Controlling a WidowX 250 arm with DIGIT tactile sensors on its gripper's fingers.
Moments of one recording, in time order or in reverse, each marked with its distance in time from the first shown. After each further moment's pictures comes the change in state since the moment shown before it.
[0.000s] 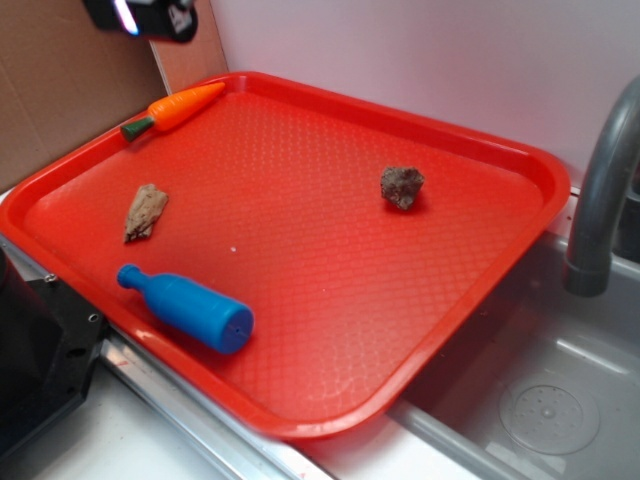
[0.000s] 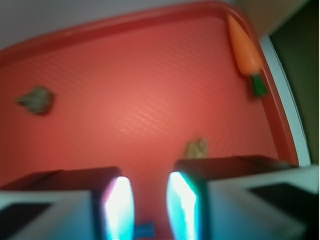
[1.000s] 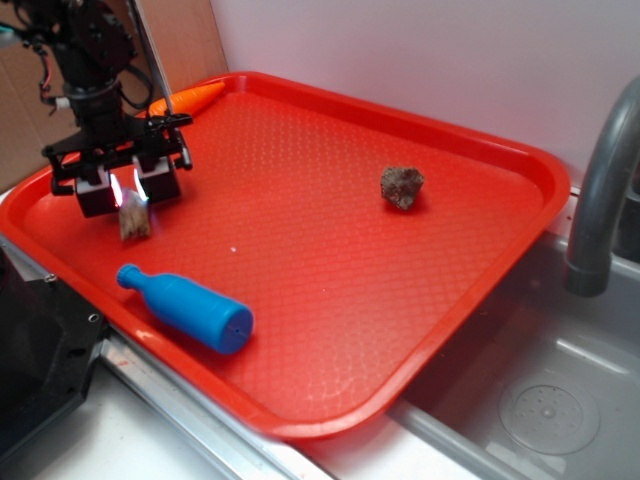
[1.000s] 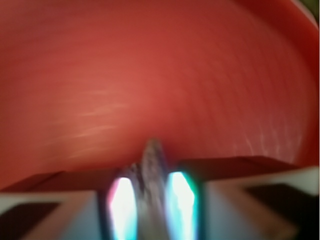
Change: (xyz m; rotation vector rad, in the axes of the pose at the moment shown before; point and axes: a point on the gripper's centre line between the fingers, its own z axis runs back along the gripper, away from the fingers) arm -0.002 0.046 -0.104 0.114 0.042 0.590
